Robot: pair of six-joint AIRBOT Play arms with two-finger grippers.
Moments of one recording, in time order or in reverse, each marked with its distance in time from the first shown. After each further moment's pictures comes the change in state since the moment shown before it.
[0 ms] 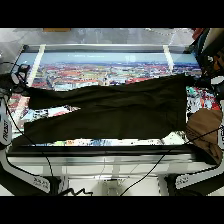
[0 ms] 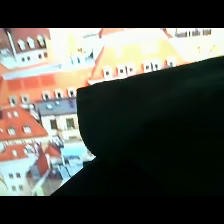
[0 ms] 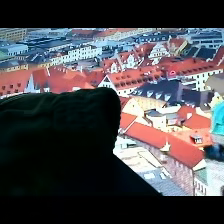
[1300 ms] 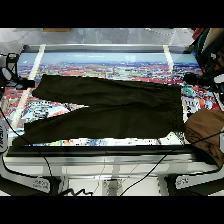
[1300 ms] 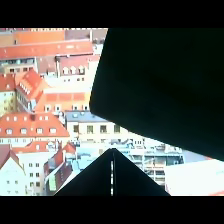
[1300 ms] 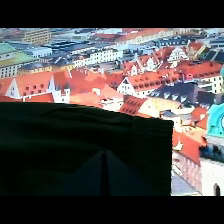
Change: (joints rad) left arm -0.002 0.109 0.002 0.001 -0.043 -0.091; right arm 0.003 0.085 0.001 -0.016 0.074 0.029
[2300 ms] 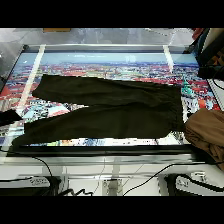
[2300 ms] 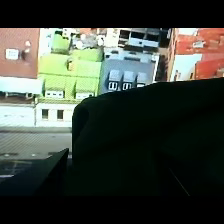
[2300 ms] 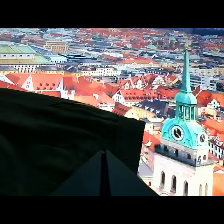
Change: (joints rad) left arm 0.439 0.158 -0.364 -0.380 -0.328 0.324; right arm -0.005 0.278 0.000 -0.169 0.171 0.011
